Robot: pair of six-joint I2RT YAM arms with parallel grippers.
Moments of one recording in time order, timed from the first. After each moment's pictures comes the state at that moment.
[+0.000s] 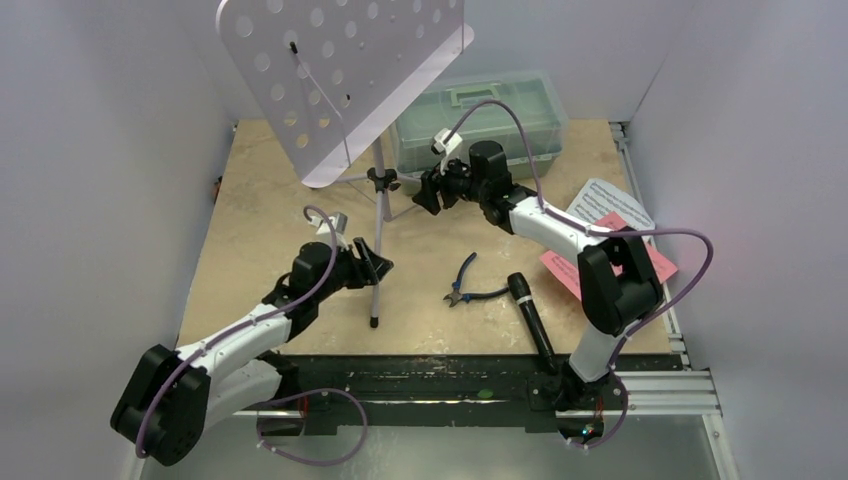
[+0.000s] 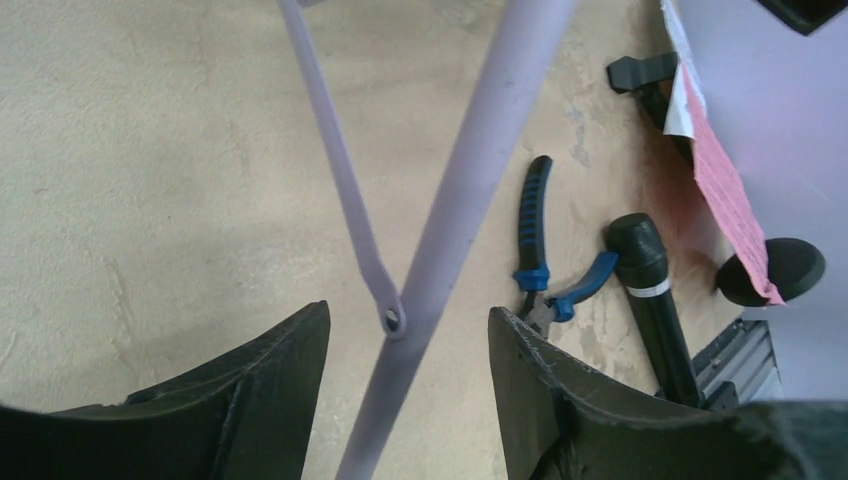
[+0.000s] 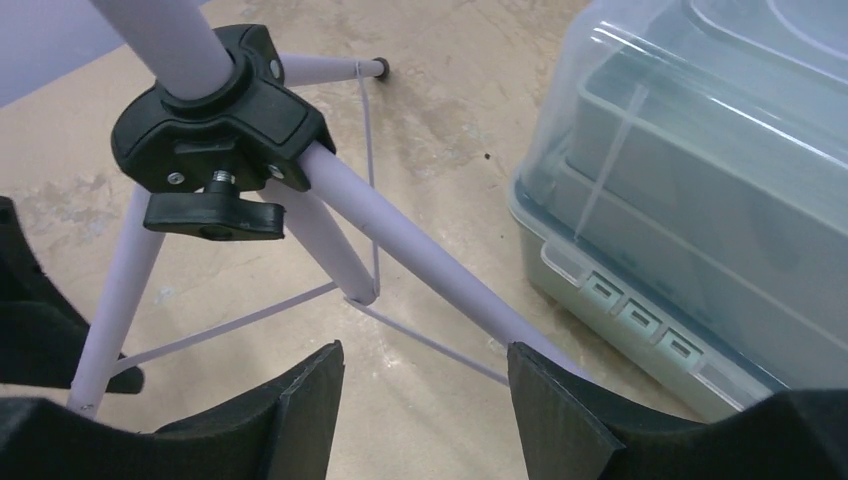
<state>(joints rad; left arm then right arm) -0.49 0.99 0.34 0.27 0.13 -0.70 0.52 1.75 1.24 0.14 -0.40 -0.05</state>
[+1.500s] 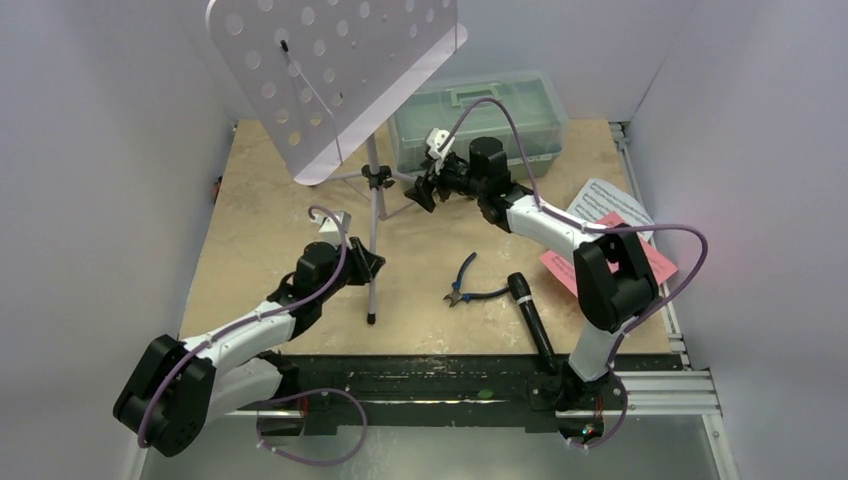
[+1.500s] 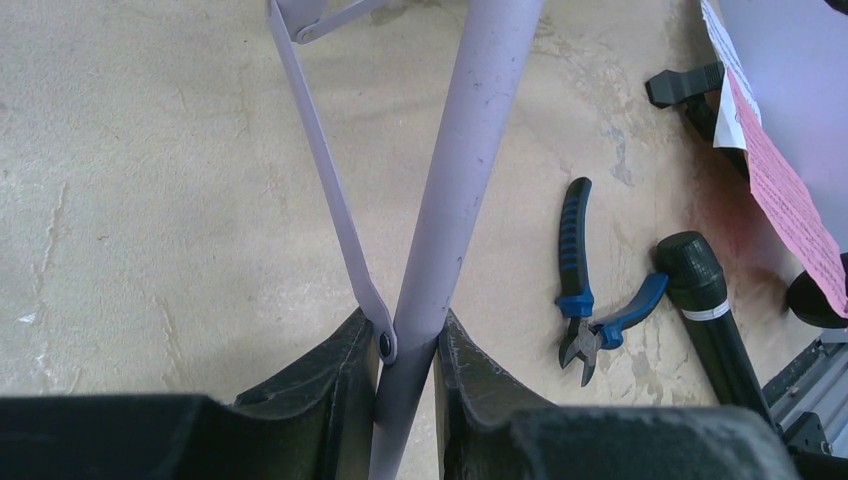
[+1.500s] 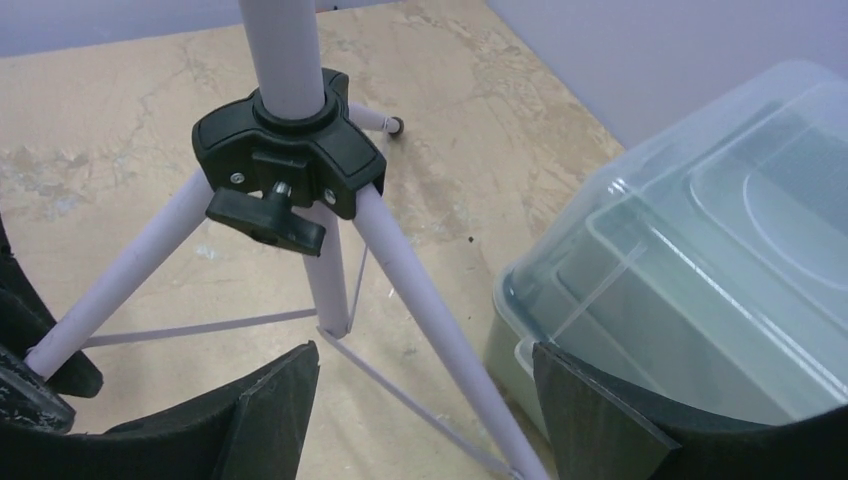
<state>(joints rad) -0.51 1.08 0.34 0.35 0.01 -0.60 0.53 1.76 1.24 0.27 -0.50 -0.25</state>
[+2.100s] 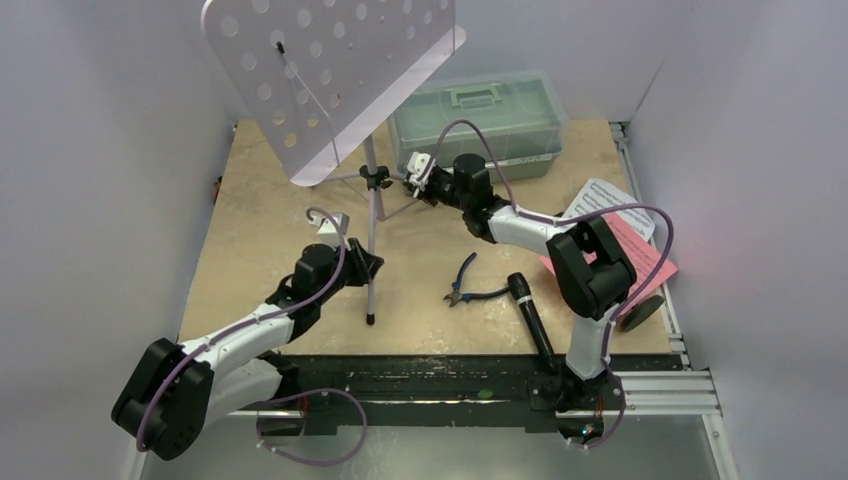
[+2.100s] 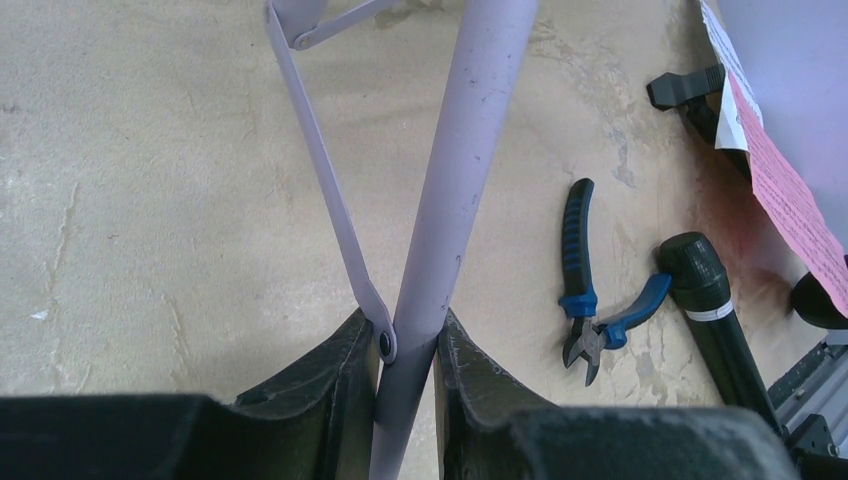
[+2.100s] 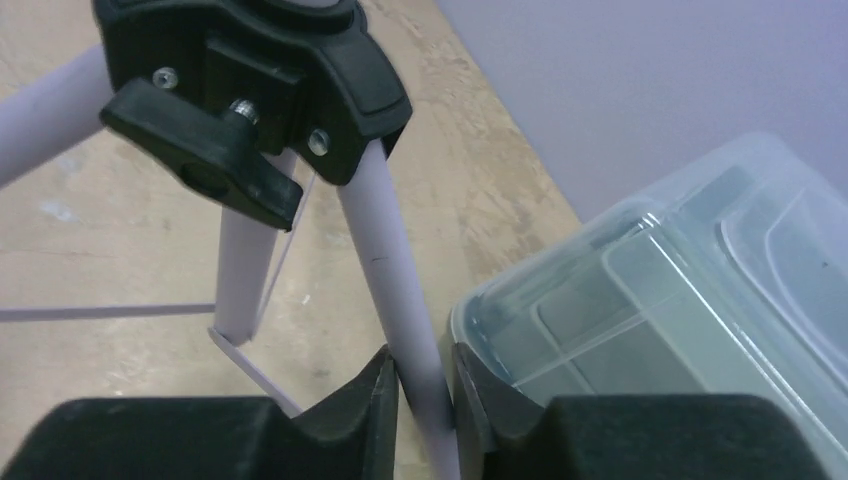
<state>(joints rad) -0.51 1.06 0.33 0.35 0.01 -0.59 0.58 1.90 1.21 0.48 -0.44 -0.49</state>
